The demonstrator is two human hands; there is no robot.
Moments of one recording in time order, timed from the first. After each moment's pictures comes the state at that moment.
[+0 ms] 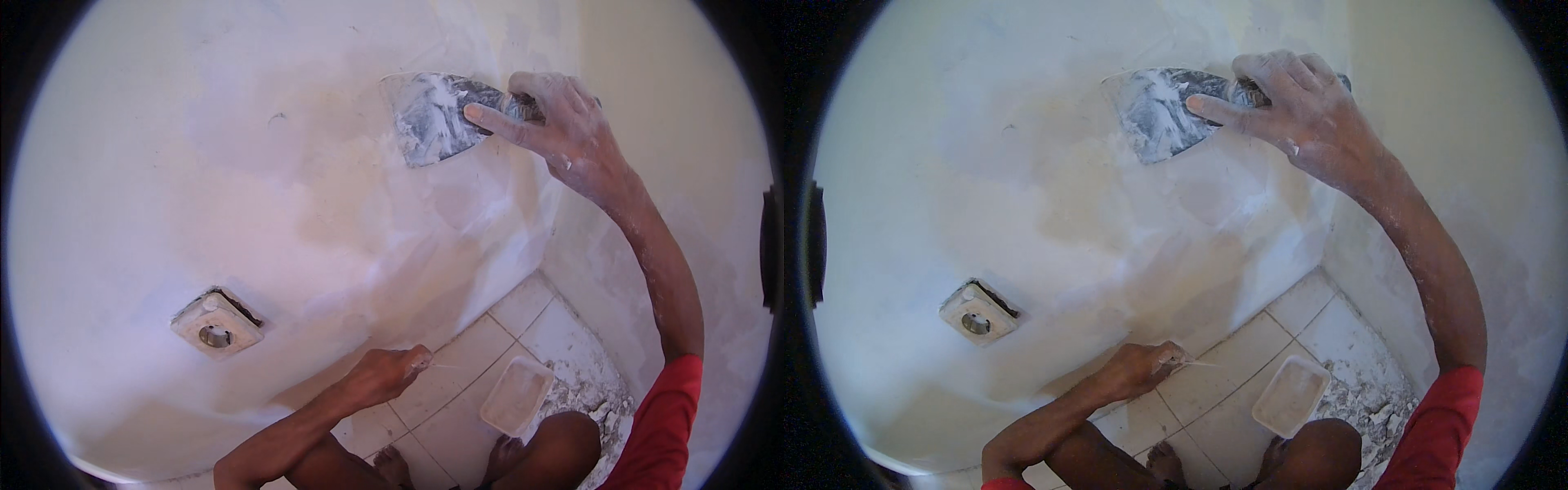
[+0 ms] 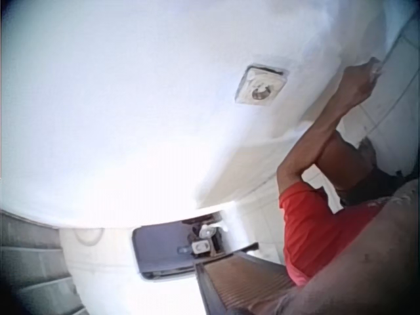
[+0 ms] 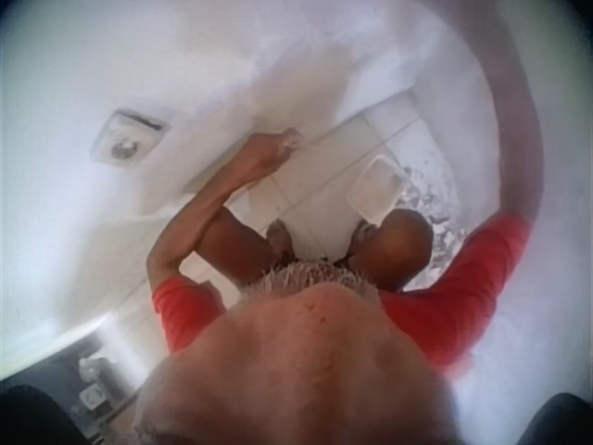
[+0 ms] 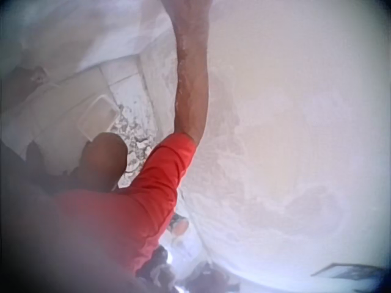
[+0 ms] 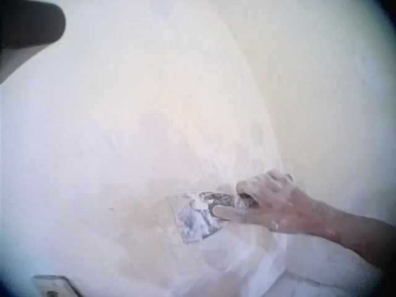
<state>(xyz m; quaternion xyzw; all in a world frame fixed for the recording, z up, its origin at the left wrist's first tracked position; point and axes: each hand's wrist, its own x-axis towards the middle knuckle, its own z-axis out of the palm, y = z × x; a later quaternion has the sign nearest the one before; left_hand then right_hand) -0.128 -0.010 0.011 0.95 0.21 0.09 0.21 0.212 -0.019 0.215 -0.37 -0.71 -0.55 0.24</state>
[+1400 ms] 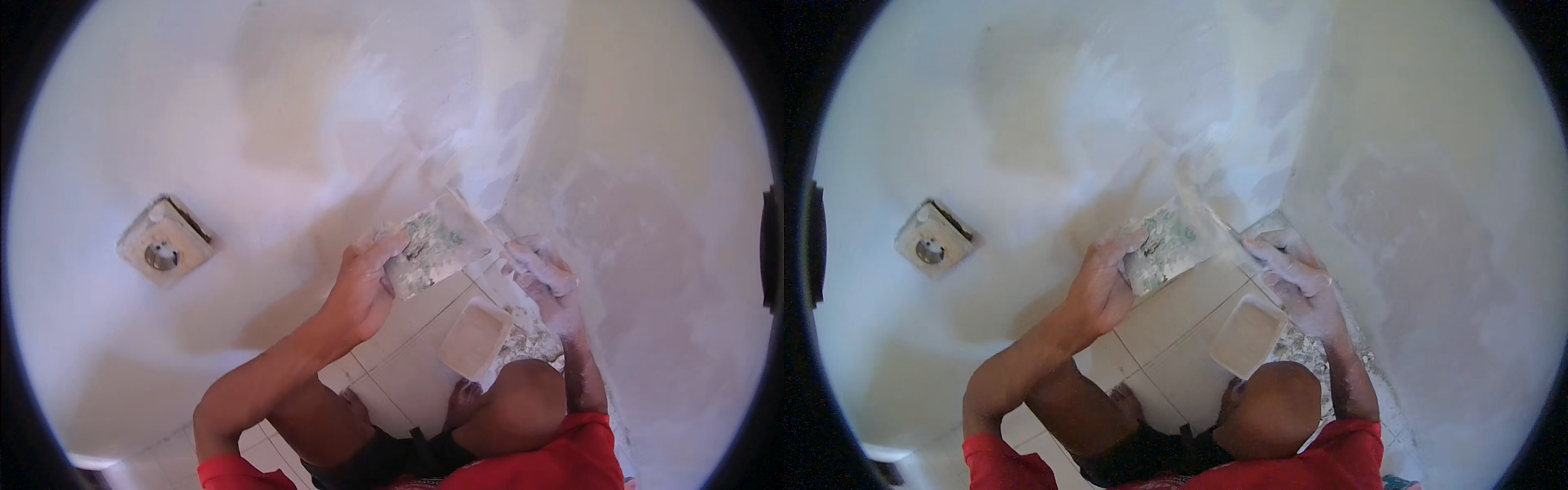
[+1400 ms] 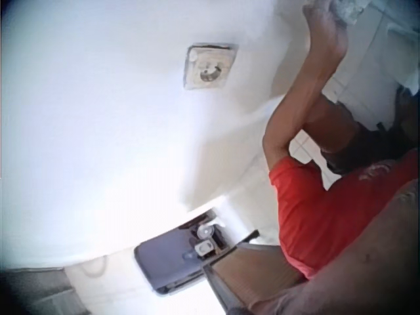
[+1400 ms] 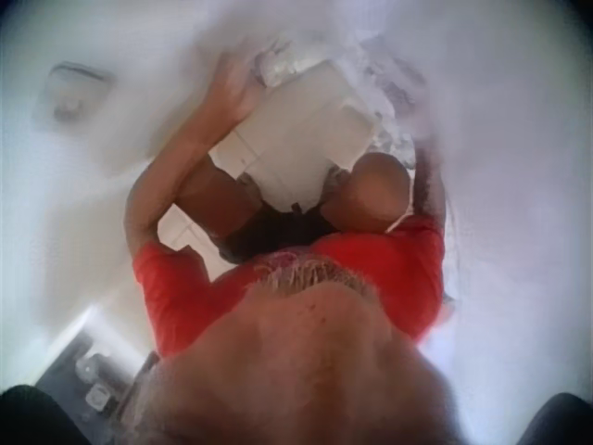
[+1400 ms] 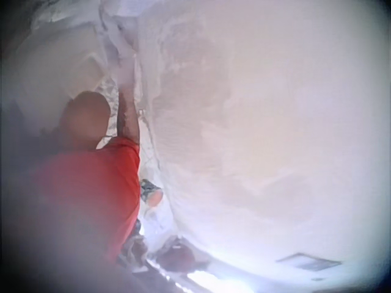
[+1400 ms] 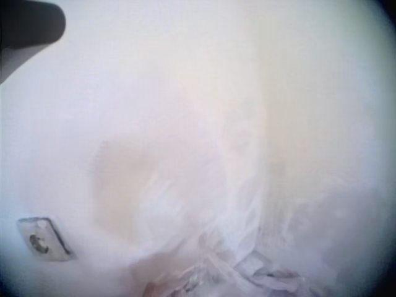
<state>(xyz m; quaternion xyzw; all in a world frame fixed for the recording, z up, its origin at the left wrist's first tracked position) -0.077 -0.027 0.043 0.33 0.22 0.39 0.83 0.170 -0.143 0.027 -0.40 -0.66 0.26 0.58</state>
